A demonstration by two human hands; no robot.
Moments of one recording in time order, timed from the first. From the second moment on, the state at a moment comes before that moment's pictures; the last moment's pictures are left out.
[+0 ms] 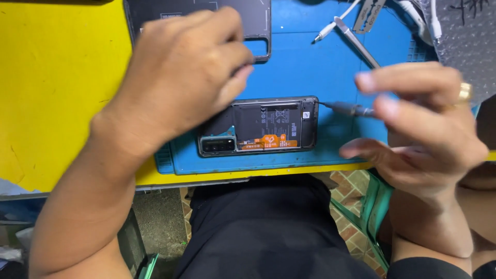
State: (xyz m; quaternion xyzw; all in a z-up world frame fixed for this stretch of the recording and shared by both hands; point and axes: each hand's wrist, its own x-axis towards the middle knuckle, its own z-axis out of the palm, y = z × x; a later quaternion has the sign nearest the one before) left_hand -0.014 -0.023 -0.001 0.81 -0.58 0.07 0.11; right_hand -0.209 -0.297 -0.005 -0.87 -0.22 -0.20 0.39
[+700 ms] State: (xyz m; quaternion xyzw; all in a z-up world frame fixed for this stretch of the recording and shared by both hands) left_hand -0.047 -0.089 -0.029 0.74 -0.65 -0.01 0.16; right_hand -0.231 -0.277 -0.007 -0.86 -0.11 -0.23 0.45
